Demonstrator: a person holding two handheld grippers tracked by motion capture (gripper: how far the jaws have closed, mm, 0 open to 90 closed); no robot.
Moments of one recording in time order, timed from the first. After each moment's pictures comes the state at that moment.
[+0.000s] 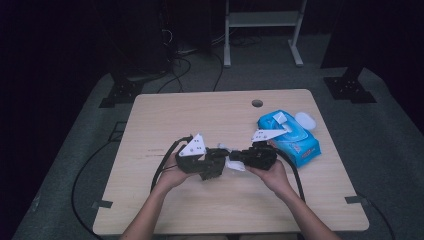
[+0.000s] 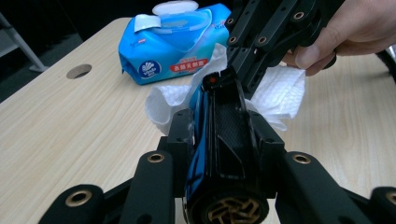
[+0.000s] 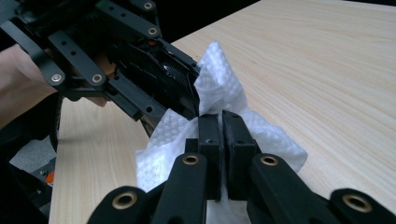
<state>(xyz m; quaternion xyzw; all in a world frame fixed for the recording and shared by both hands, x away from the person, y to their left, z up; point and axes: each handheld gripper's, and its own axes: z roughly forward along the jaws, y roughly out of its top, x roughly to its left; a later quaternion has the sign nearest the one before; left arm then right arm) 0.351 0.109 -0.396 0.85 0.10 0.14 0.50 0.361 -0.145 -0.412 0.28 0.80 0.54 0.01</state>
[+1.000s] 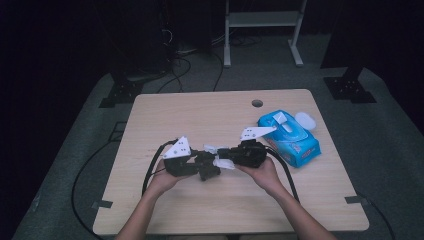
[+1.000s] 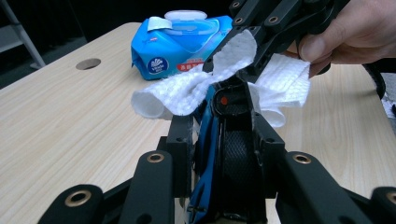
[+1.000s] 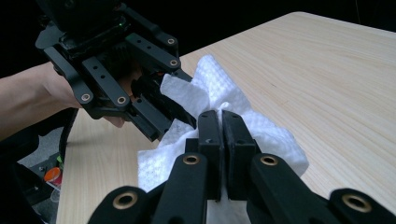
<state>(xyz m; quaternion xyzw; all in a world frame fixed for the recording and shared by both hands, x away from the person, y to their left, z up) 0.346 0.143 -0.406 0.83 0.14 0.12 0.53 0.360 -0.115 -0.396 0.24 0.80 0.55 0.02</state>
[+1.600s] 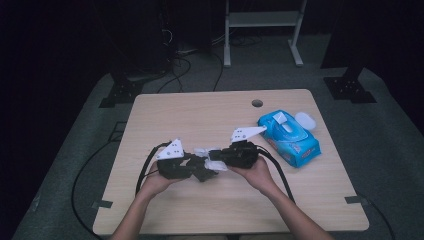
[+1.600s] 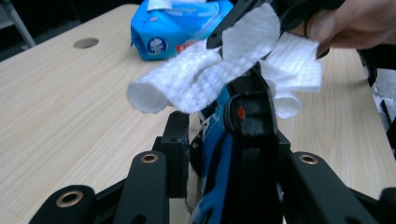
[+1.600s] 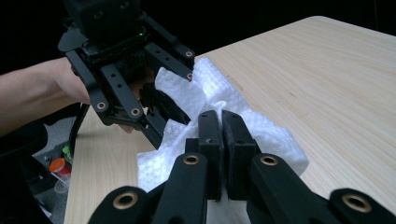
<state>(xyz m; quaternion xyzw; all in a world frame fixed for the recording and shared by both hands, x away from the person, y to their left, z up) 0.342 0.163 -0.411 0.84 0.15 0.10 0.52 0.356 -0.091 -0.389 0.21 0.81 0.54 0.02</state>
